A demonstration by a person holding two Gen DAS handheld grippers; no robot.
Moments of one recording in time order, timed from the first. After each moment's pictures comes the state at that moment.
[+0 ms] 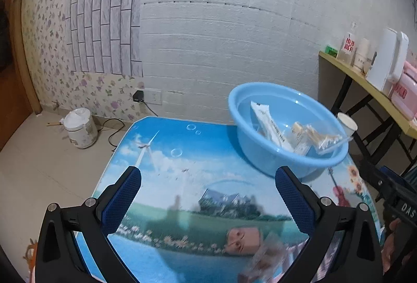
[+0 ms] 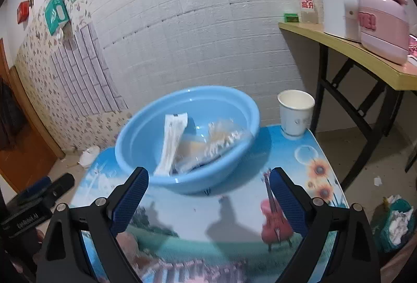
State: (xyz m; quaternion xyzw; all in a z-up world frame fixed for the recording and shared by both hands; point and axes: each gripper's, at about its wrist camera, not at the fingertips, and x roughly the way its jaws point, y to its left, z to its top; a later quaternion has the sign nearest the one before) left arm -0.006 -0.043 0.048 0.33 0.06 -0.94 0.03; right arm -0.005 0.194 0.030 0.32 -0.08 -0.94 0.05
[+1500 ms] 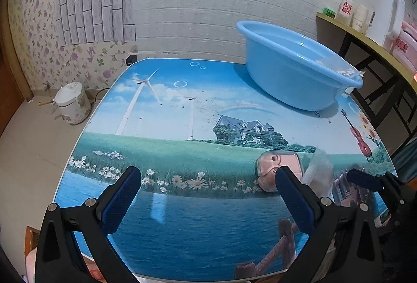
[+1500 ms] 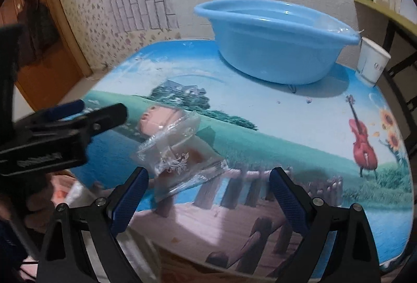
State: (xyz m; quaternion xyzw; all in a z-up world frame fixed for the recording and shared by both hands) left arm 0.016 -0.055 -0.036 0.40 0.05 -0.91 0.00; right arm 0.037 0.102 -0.077 0.43 0.03 -0.88 0.18
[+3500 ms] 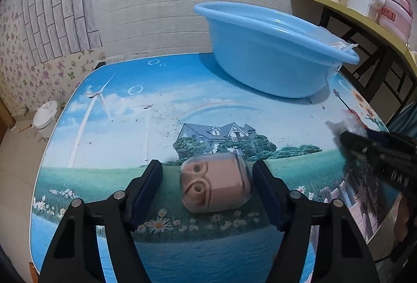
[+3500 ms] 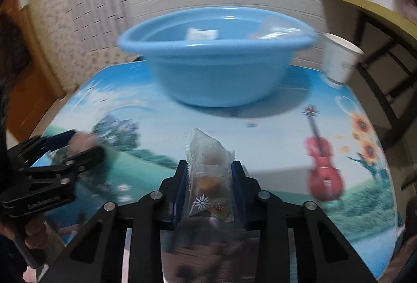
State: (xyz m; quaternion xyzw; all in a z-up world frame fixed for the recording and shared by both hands) left arm -0.029 -0.023 -0.058 0.42 0.00 -0.91 -0.07; right arm -0.009 0.160 -0.070 0.42 0.00 -0.90 0.09
